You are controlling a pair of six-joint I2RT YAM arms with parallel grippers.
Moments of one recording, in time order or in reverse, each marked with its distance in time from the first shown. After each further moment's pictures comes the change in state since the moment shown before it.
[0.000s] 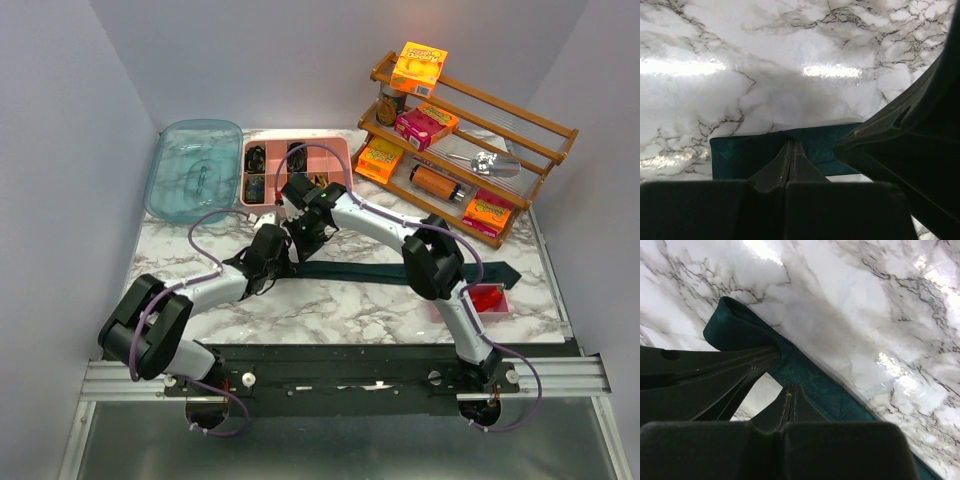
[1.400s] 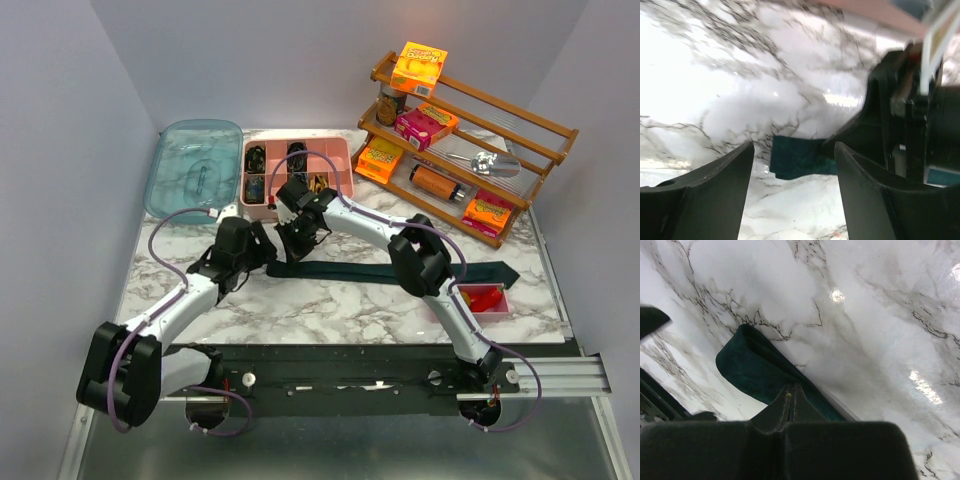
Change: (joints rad) left arm 0.184 -0.260 -0.014 -0.175 0.019 0.029; right arm 0.002 0.109 0.056 0.084 -0.134 0.028
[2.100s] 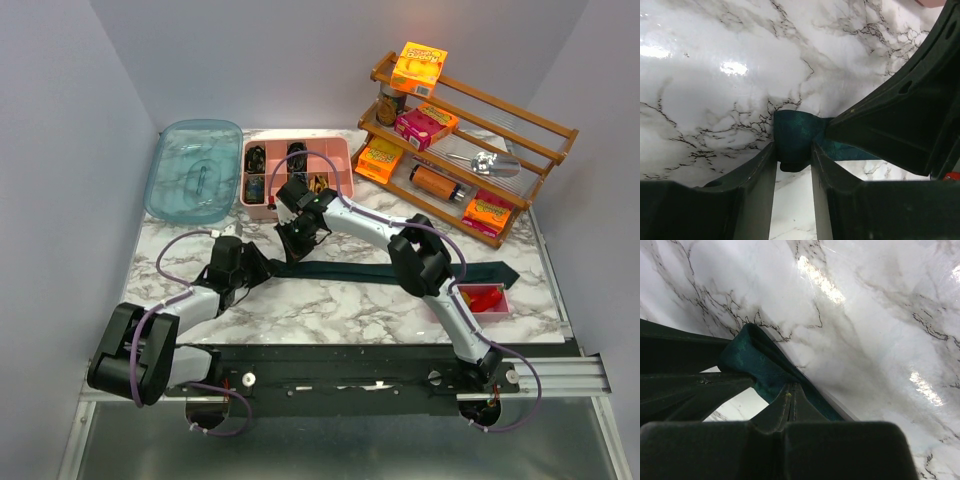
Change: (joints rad) left arm 0.107 0.092 -0.226 0.352 0.290 -0.113; right arm 0.000 0.000 -0.006 0.010 -0.003 0.001
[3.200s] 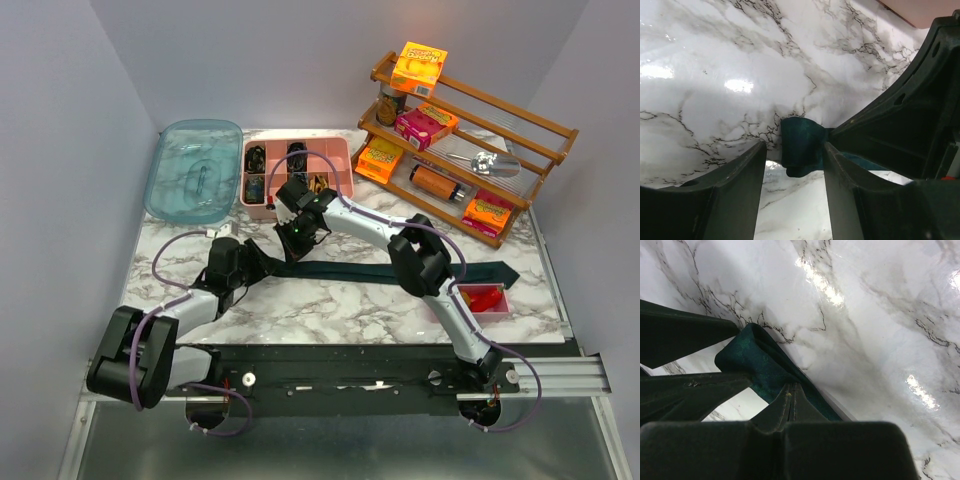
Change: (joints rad) left arm 0.013 -0.025 -0.034 0.069 -0.051 0.016; right arm 0.000 0.000 0.003 0.006 -0.006 -0.026
